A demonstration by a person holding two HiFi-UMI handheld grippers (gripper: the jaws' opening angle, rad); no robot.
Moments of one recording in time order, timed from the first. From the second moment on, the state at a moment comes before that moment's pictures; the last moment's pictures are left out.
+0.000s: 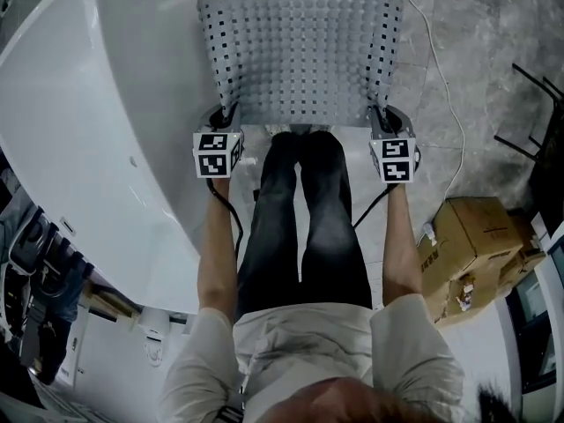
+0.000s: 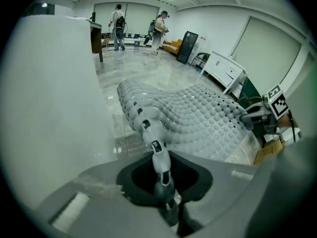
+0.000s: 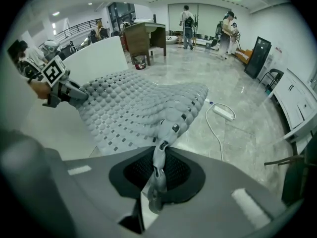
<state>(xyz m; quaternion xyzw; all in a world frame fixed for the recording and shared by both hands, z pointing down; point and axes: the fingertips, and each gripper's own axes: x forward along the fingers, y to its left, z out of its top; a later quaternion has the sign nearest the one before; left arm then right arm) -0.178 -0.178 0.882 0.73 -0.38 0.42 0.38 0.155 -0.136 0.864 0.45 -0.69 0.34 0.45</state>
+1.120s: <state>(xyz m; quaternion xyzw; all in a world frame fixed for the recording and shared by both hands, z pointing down) -0.181 -0.169 0.635 0.77 -0.43 0.34 0.32 0.154 -0.132 0.624 0.50 -0.71 0.26 0.41</state>
